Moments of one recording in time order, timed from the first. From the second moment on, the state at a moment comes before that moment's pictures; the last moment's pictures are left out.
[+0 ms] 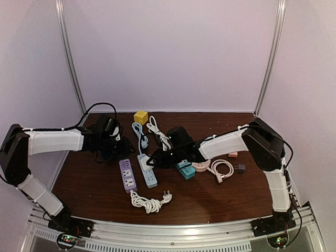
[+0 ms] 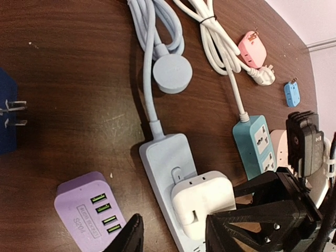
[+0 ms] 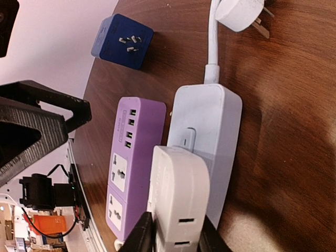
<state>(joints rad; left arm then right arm) -0.56 1.52 0.91 -0.26 0.16 -0.76 0.89 2.19 1.42 0.14 -0.45 0.79</state>
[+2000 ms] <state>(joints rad) -0.61 1.79 0.97 -0.10 0.30 -0.81 0.89 2.06 1.27 0.17 -0.41 0.87</state>
